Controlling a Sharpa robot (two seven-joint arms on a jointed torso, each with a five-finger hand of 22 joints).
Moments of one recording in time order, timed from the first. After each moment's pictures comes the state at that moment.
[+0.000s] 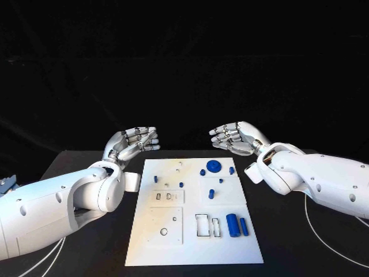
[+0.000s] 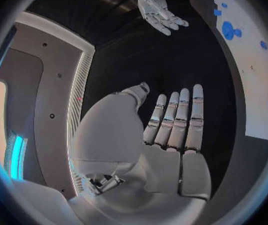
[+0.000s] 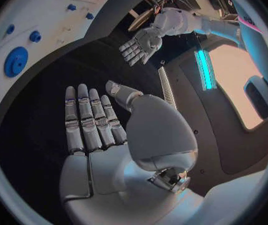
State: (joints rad) left arm 1.14 -0.82 -0.02 1.51 -0.05 -0.50 0.54; left_hand 1.39 -0.13 0.42 0.24 0.05 0.75 0.19 0.28 0.19 0.86 0.20 0.25 0.06 0.87 0.16 0.27 0.20 0.16 0.84 0.26 0.35 0.11; right arm 1.27 -0.77 -0.15 1.35 -0.65 -0.42 0.40; right_hand 1.27 -0.04 0.54 -0.16 0.11 0.80 0.20 0.21 0.14 0.99 0.20 0.07 0.06 0.97 0.16 0.21 0.12 0.16 0.76 0.27 0.30 0.11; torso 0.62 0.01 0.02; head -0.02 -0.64
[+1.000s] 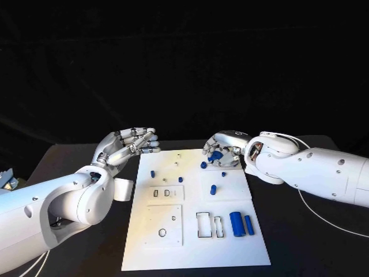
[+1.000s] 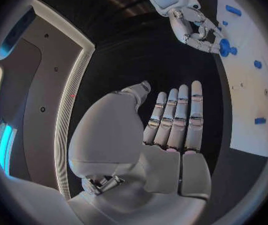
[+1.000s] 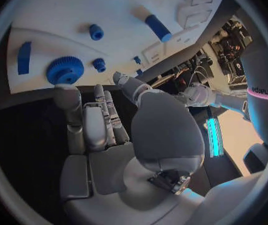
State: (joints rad) left arm 1.16 -0.91 0.01 1.68 -0.05 -0.43 0.52; left_hand 1.40 -0.15 0.44 0.22 0.05 0.80 0.20 0.30 0.20 0.95 0.18 0.23 0.07 0.94 0.14 0.29 0.23 0.18 0.90 0.24 0.37 0.11; right arm 1.34 -0.71 -0.15 1.32 -1.42 -0.25 0.07; right_hand 1.24 -0.18 0.49 -0.09 0.16 0.89 0.19 0.24 0.24 1.07 0.12 0.09 0.13 1.46 0.02 1.29 1.15 0.14 1.26 0.12 1.11 0.80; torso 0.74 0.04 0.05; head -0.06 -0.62
